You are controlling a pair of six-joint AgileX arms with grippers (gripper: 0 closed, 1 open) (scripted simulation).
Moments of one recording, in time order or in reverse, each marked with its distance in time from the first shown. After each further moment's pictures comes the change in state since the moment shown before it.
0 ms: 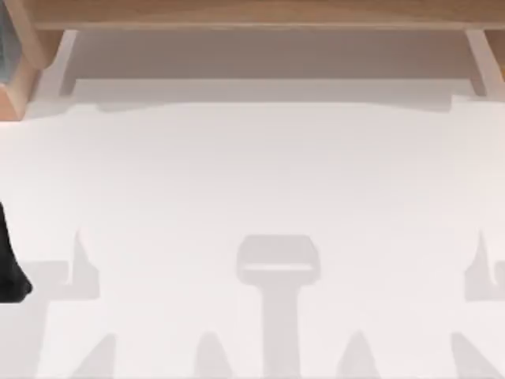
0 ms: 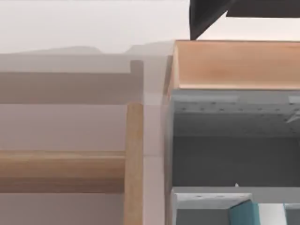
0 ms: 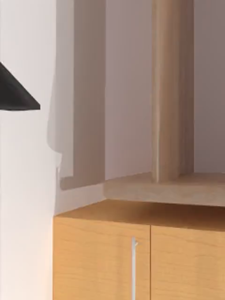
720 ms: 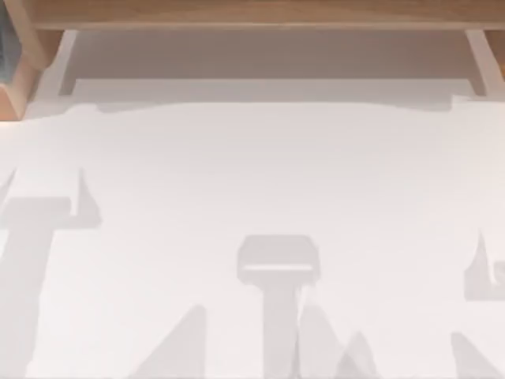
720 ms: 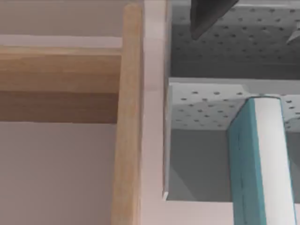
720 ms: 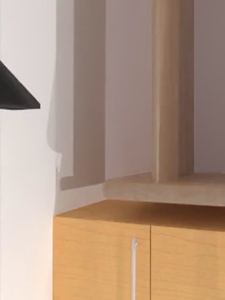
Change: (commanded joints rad) left arm 0.120 0.561 0.420 0.166 0.137 -0.019; right arm 0.000 0.000 0.000 0.000 0.000 0.000
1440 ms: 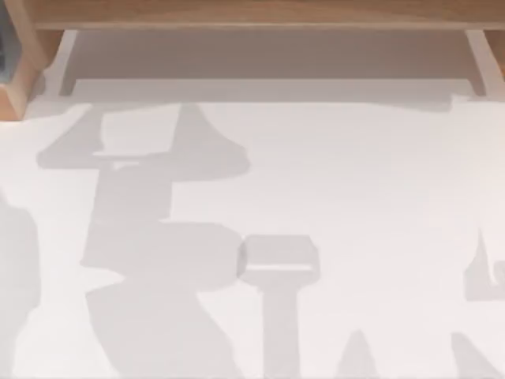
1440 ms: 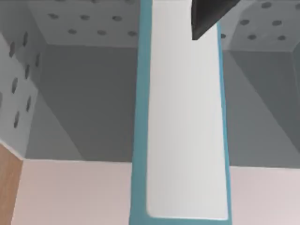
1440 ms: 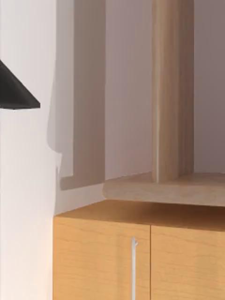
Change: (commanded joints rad) left arm 0.232 1.206 0.815 0.336 0.252 0.011; right arm 0.000 0.000 0.000 0.000 0.000 0.000
